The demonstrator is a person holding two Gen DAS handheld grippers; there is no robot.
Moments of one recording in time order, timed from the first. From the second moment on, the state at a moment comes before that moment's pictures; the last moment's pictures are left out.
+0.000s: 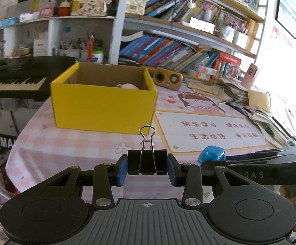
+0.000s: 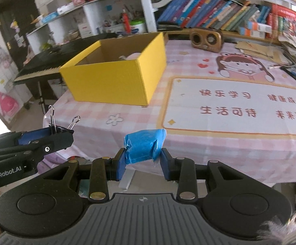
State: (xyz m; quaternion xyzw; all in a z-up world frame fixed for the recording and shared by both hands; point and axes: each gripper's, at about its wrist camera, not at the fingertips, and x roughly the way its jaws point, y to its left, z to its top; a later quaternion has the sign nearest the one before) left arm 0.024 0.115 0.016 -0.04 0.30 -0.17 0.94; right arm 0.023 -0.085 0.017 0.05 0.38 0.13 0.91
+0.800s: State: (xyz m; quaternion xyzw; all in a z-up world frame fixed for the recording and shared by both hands) left arm 0.031 0.129 0.017 -0.06 0.29 -0.14 0.94; right arm 0.040 -0.058 0.021 0.02 0.38 0.17 0.91
